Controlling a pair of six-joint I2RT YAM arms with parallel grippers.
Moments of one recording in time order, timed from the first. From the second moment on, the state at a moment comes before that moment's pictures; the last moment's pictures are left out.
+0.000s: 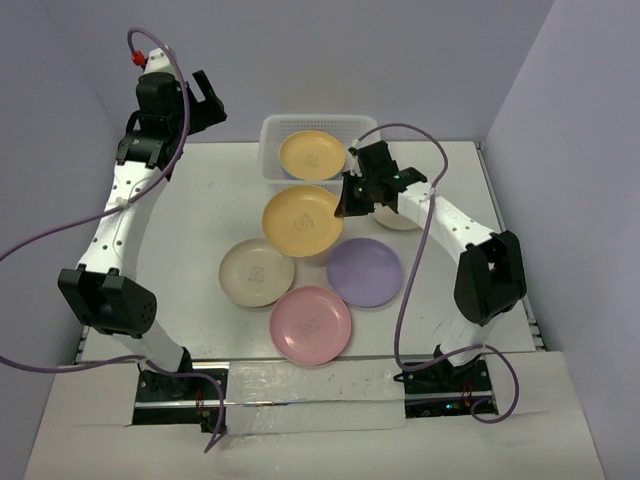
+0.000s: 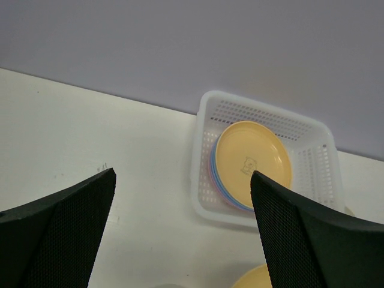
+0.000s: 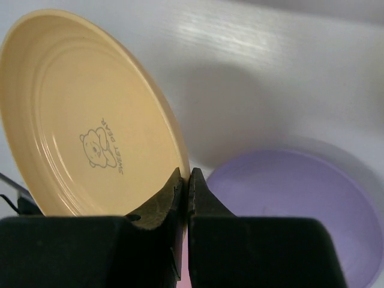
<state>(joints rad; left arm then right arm) -0.18 1.65 1.82 -0.45 -0.15 -0.38 0.44 1.71 1.43 -0.58 -0.23 0.44</state>
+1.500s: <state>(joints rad) 0.07 1.54 1.03 -0.53 0.45 0.29 0.30 2.33 2.24 -0.43 -0.03 0.46</state>
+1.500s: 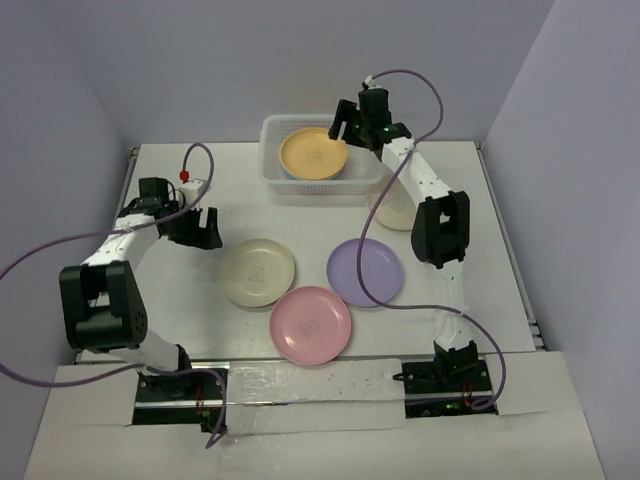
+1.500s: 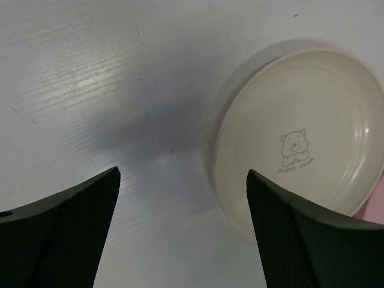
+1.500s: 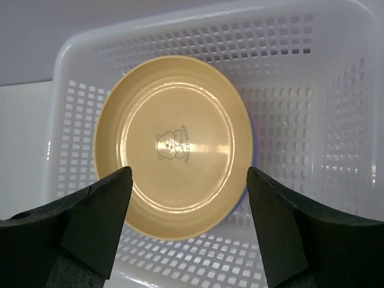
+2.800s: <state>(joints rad) 0.09 1.55 1.36 -0.75 0.53 0.37 -0.21 1.66 1.32 -0.47 -0.09 0.42</state>
